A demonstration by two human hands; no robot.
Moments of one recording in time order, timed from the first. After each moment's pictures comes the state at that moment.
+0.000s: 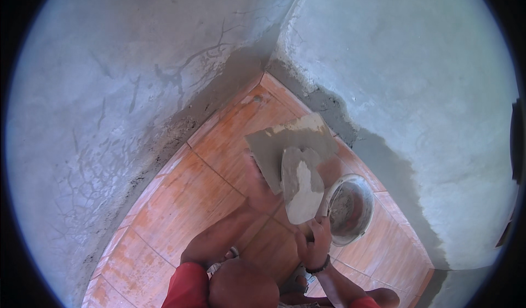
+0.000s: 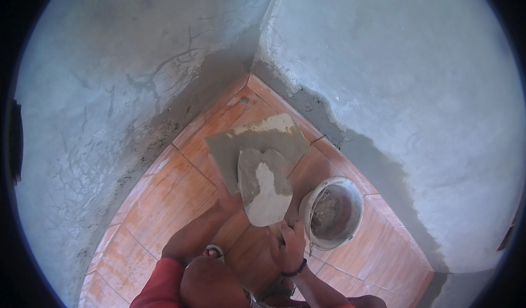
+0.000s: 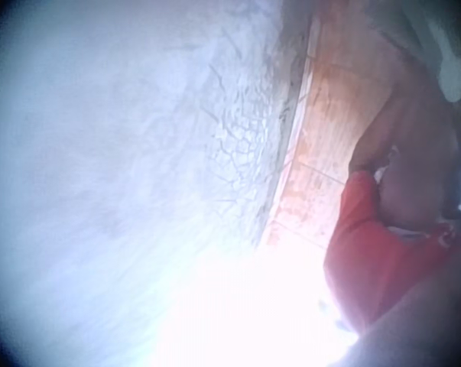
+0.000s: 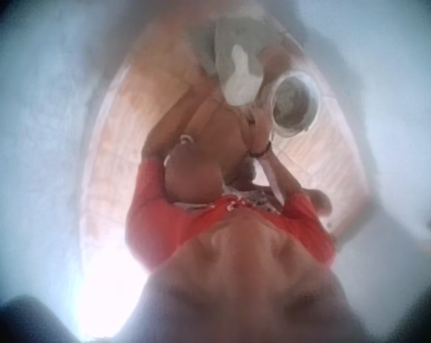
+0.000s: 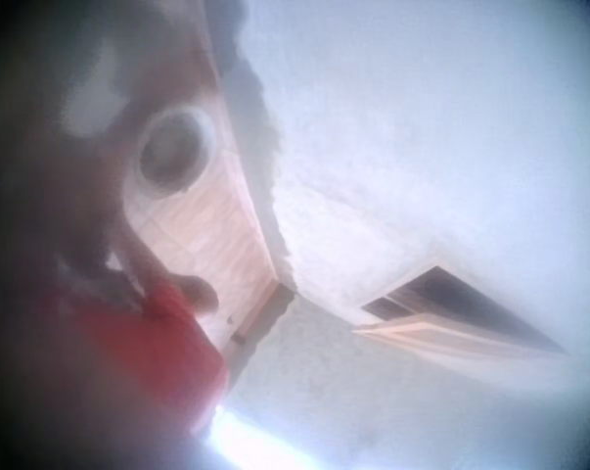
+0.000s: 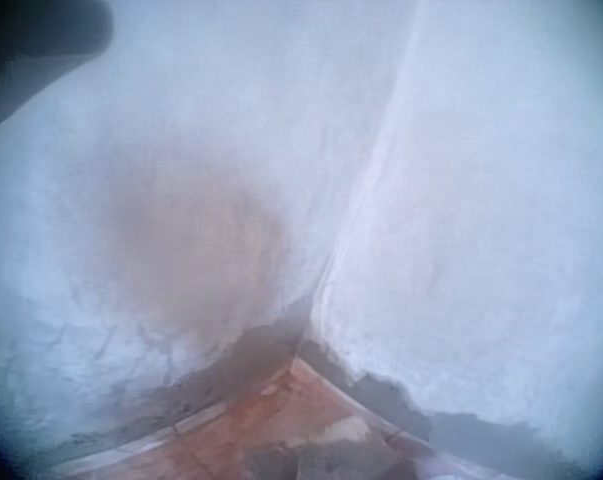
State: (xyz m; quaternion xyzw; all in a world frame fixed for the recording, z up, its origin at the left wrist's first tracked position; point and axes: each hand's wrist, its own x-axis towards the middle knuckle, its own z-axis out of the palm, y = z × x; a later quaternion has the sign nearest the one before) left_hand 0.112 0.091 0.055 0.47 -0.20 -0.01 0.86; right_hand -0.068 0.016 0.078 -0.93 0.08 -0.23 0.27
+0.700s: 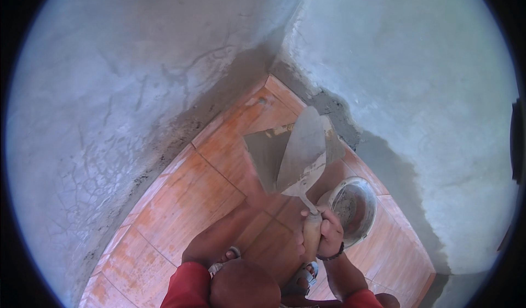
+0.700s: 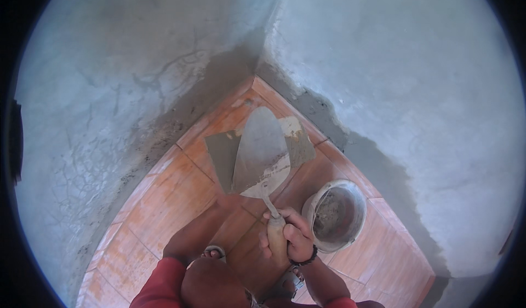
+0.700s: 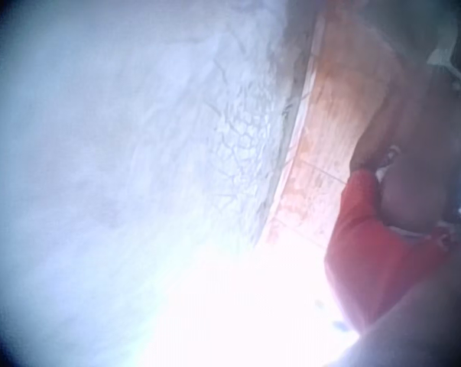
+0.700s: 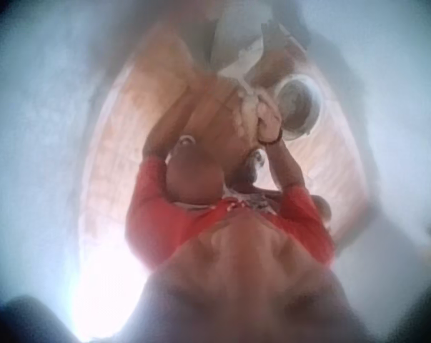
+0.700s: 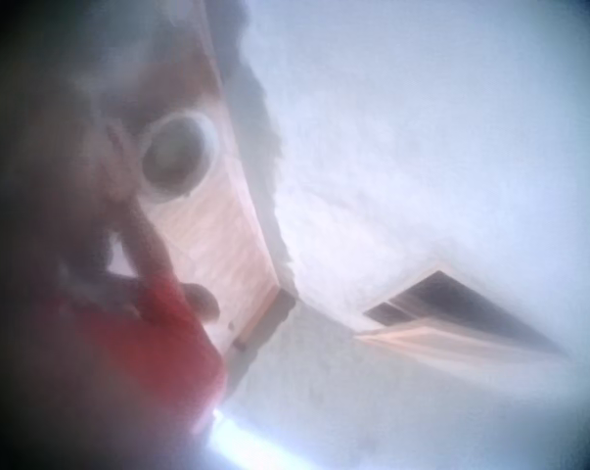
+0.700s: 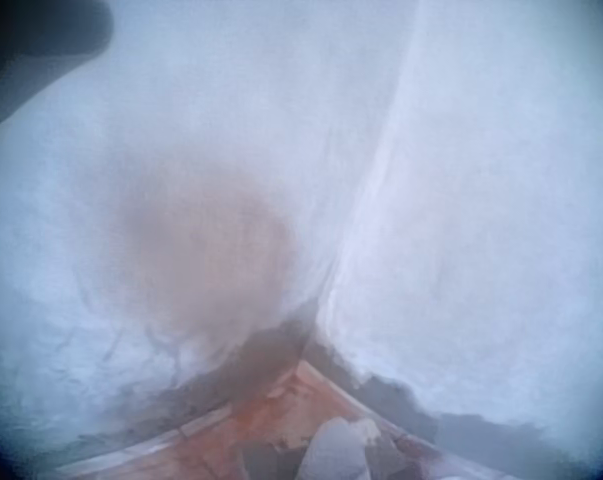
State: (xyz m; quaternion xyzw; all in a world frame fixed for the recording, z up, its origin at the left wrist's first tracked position) left_hand 0.122 0.102 0.027 0.55 -0.22 -0.02 0.81; right_hand -0.037 0.002 0.115 -0.48 0.05 0.02 0.88
